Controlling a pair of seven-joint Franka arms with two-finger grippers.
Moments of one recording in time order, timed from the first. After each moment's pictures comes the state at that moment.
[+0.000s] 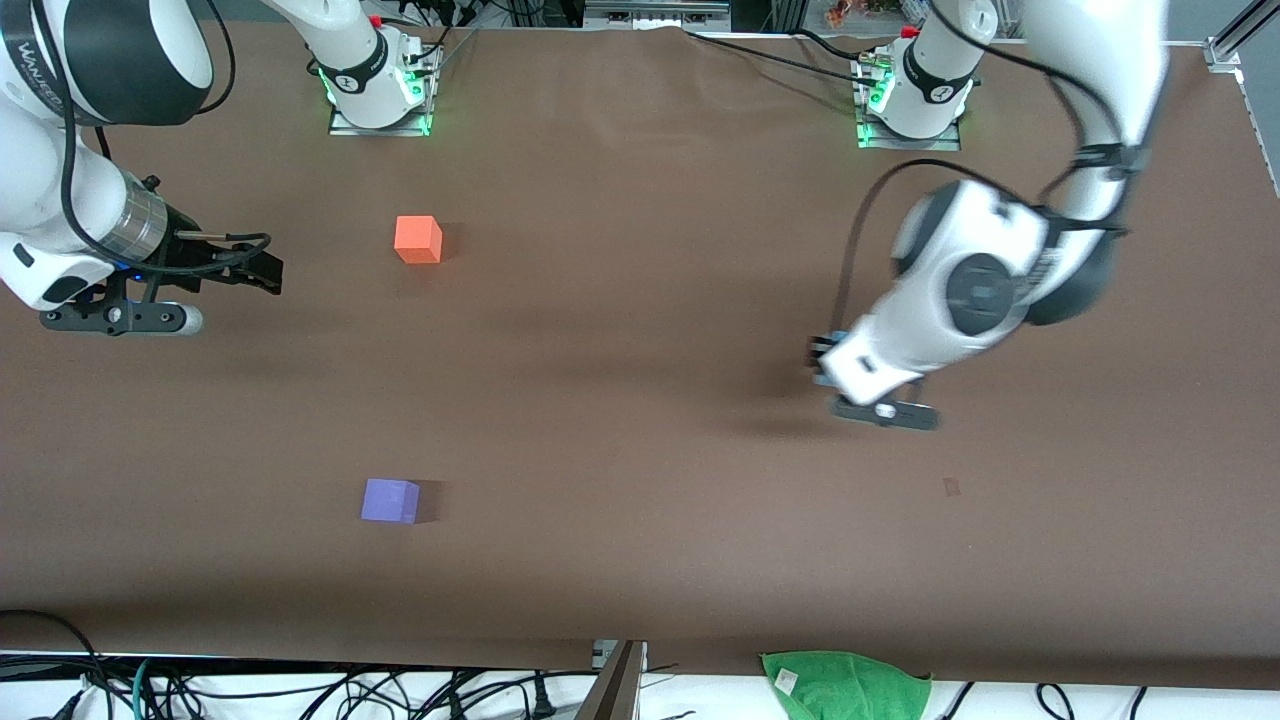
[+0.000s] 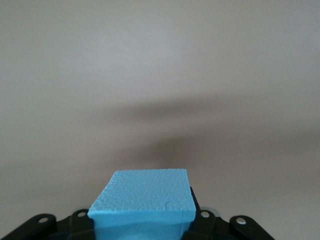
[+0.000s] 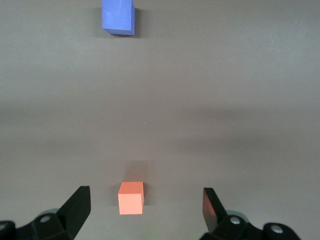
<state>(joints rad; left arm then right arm) -0.15 0.50 -0.31 -1.58 0.04 1.96 -0.35 0.21 0.14 -0.09 -1.60 -0.01 1.62 0.13</state>
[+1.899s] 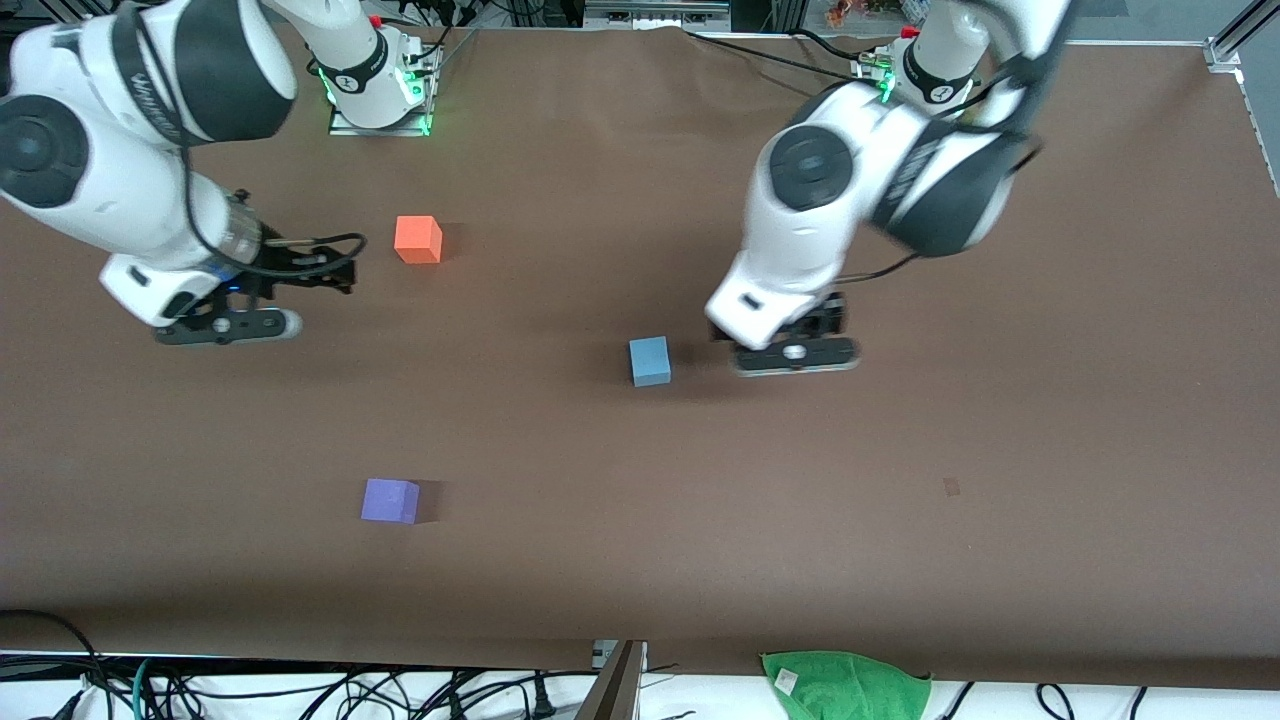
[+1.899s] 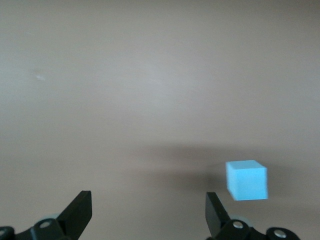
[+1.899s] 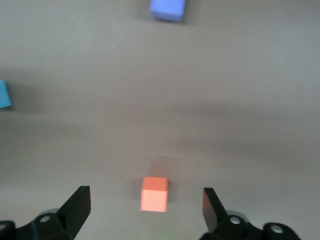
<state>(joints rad) -0.33 0.42 -0.24 -1.38 0.19 1.78 -0.67 0.32 0.19 -0.07 -1.61 0.06 1.64 0.16</state>
